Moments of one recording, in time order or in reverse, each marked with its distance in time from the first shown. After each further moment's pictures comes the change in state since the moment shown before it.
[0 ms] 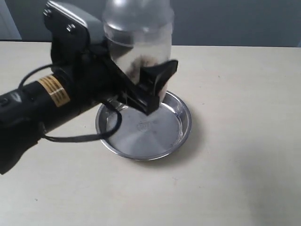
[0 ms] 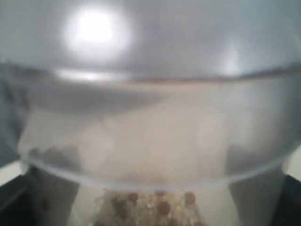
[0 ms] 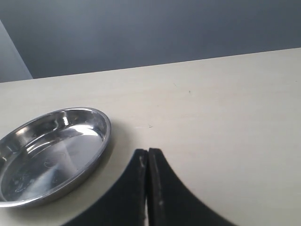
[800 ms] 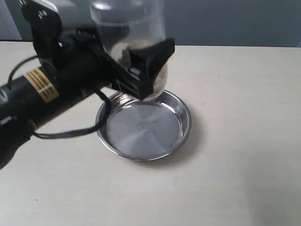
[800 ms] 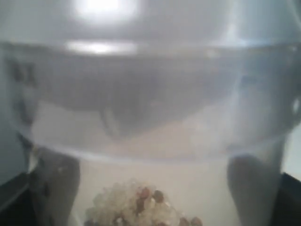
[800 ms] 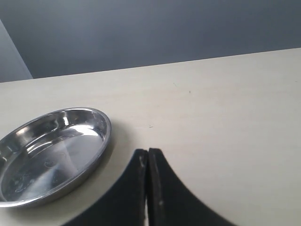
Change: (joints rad) left arm 0.028 -0.013 0.023 0.076 -0.123 -0.145; right arm 0.000 0.000 0.000 0.000 0.000 0.000
